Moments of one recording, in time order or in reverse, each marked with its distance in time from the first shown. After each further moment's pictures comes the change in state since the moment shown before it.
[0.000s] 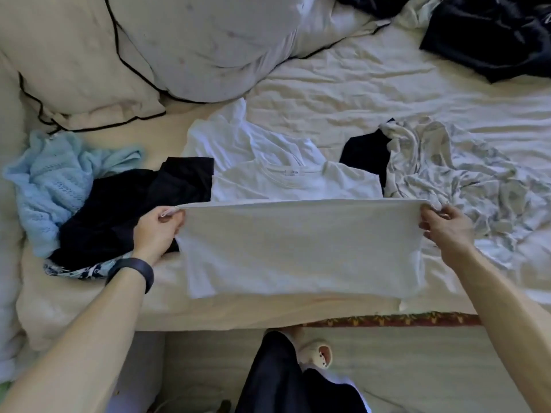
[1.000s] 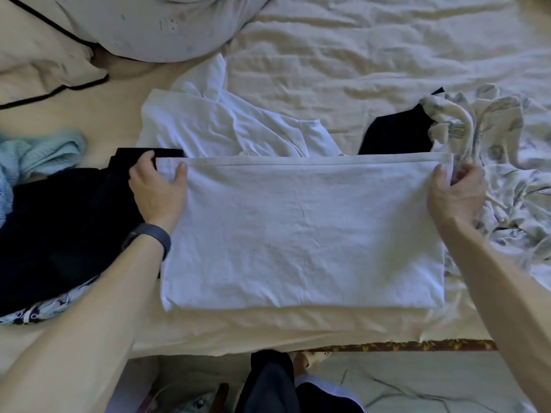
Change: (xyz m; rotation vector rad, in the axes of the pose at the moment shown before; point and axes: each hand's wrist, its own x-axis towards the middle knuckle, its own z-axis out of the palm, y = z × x) left_hand 0.142 0.027 0.127 0.230 0.204 0.088; right_hand 0.131 0.000 0.113 -0.494 0.289 -0.124
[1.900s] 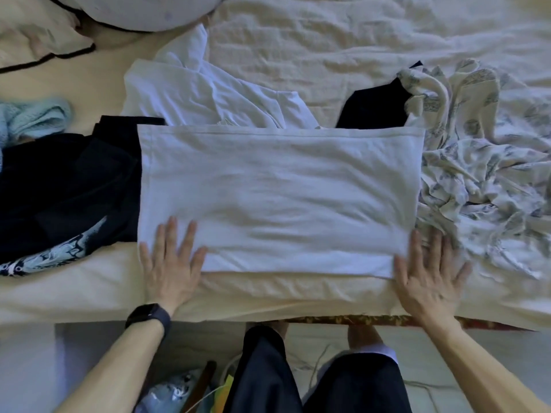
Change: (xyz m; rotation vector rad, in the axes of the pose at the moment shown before) left_hand -0.207 -0.091 0.003 0.653 -0.350 0.274; right_hand -0.107 0.189 -0.050 -0.726 -0.359 -0.333
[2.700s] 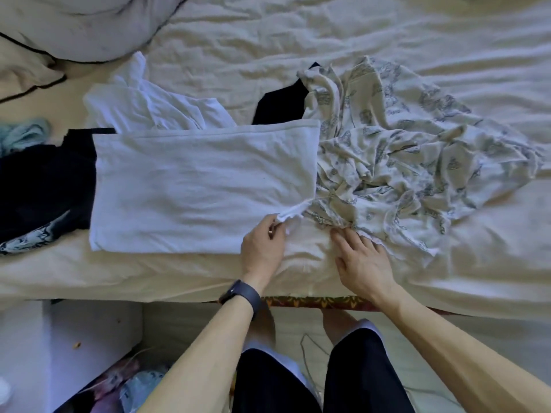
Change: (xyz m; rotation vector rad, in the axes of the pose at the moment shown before) left_hand -0.074 0.374 -0.044 -0.720 0.091 -0.011; right_hand 0.036 0.107 -0.018 0.022 -0.061 -0.606
